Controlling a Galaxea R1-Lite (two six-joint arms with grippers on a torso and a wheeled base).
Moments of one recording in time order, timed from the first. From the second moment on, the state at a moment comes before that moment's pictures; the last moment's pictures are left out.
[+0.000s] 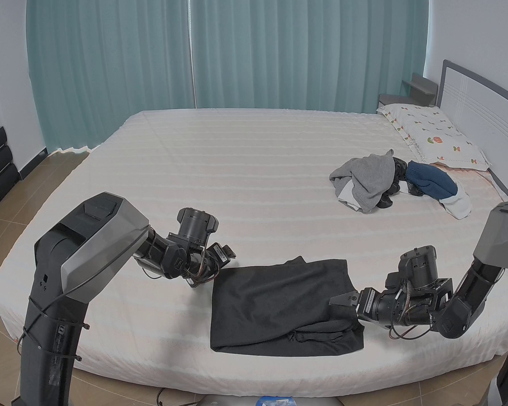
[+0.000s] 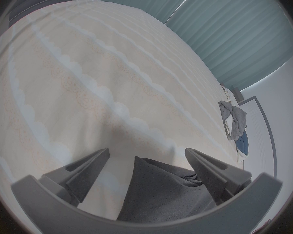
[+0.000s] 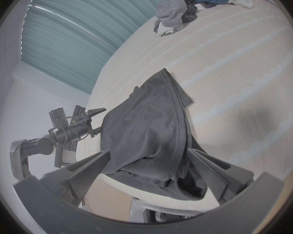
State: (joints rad) left arm -0.37 2.53 -1.48 -0.20 0.01 -0.92; right arm 0.39 2.10 -0.47 -0.92 0.23 0.77
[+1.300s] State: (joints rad) left arm -0.37 2.53 -1.48 -0.21 0.01 -0.92; right arm 0.38 1.89 -0.34 -0.81 0.22 0.67
